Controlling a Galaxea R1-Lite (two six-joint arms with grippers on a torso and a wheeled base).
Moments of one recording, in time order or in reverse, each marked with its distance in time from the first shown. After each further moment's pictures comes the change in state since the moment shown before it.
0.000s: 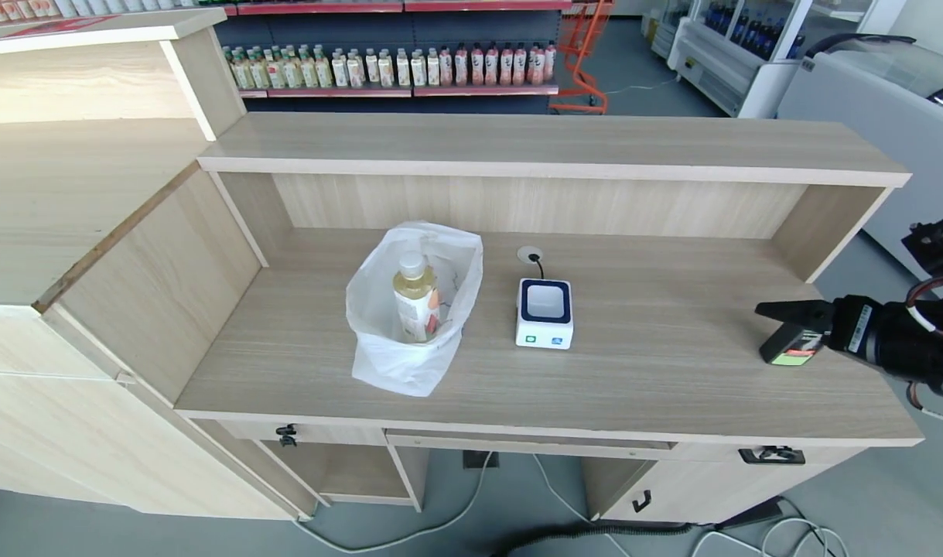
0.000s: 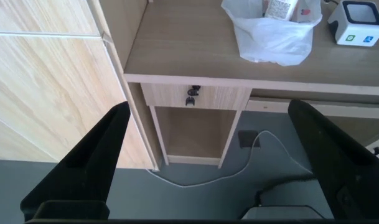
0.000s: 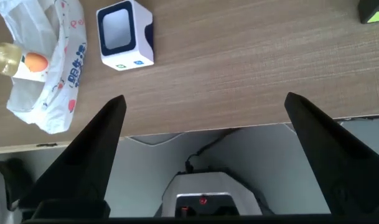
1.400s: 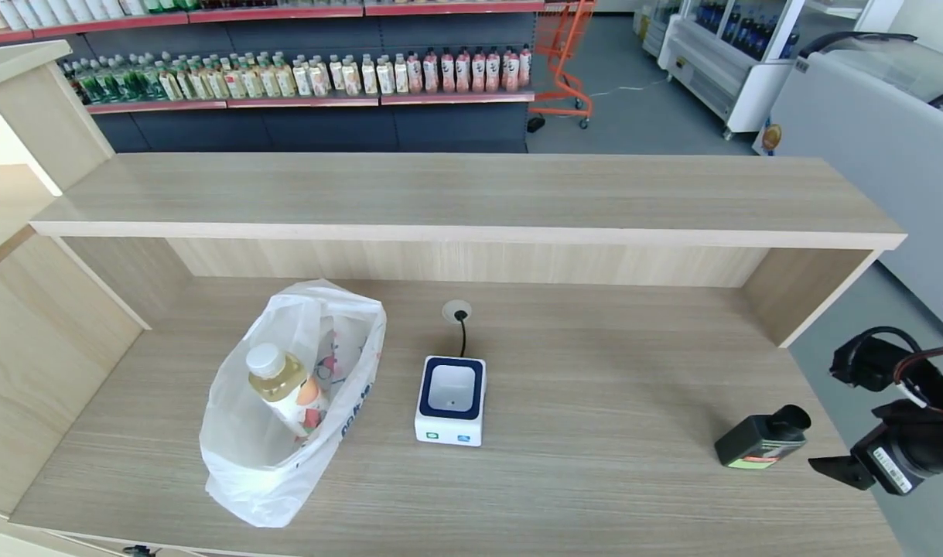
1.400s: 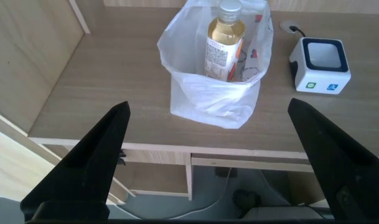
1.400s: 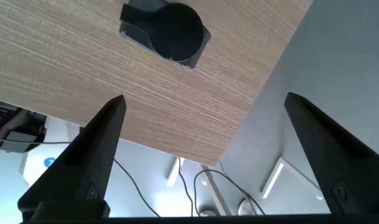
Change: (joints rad) left arm 0.001 -0.002 0.000 0.000 0.001 -0.003; right arm -0.127 0.057 0.104 0.259 -0.196 -1.014
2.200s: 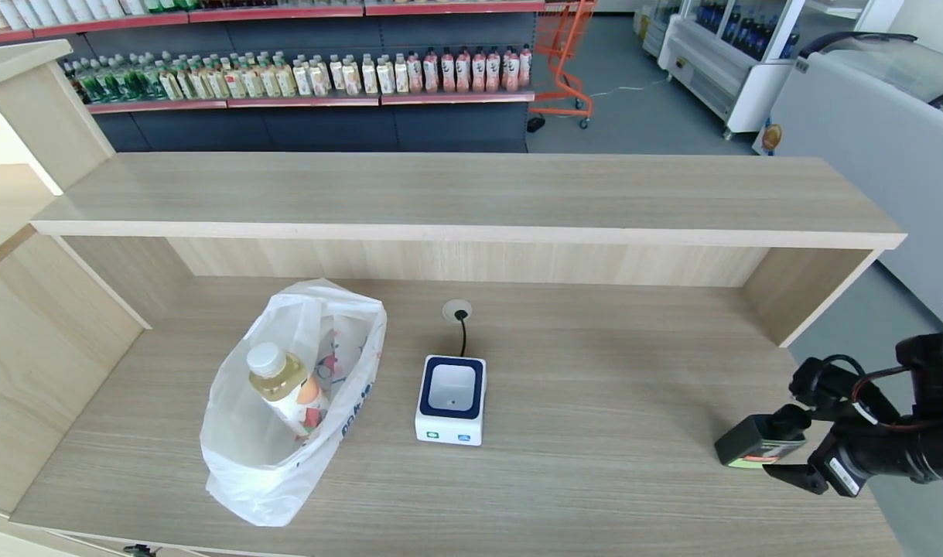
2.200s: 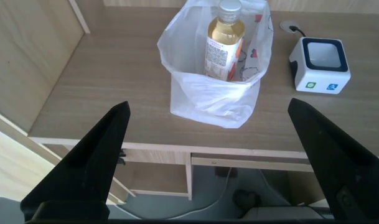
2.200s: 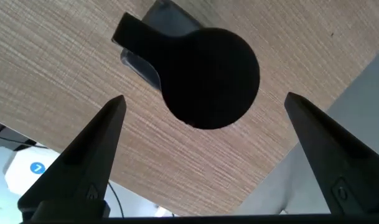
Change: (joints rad) left arm 0.000 0.000 0.000 0.000 0.000 0.000; right arm -0.066 0.286 0.049 -0.303 0.285 -0.190
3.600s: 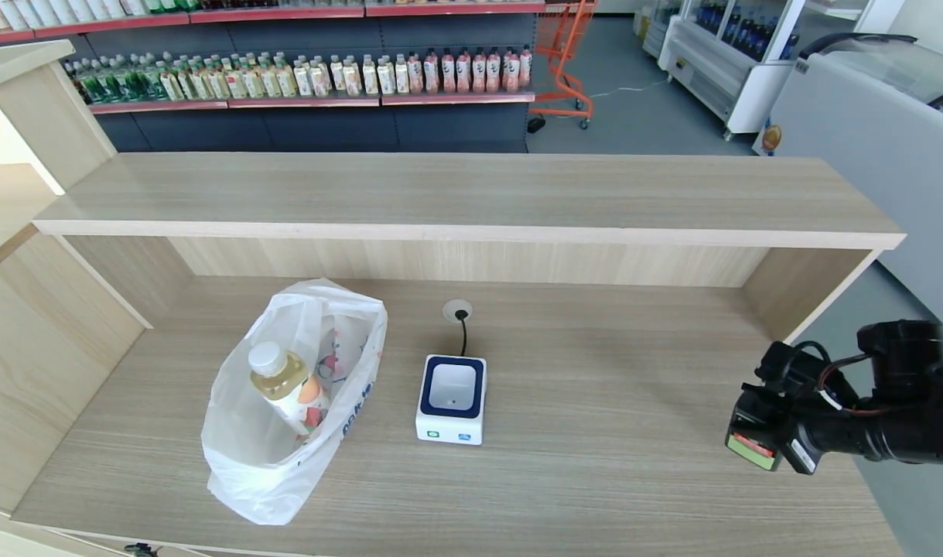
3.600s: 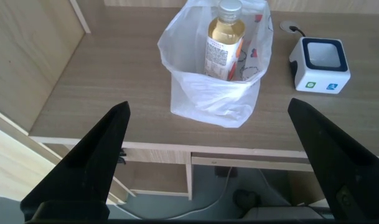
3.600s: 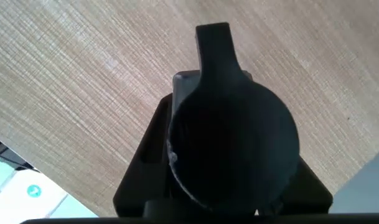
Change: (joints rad) left arm 0.000 0.000 0.000 0.000 0.000 0.000; right arm 0.095 0.040 -0.030 -0.121 0.098 0.017
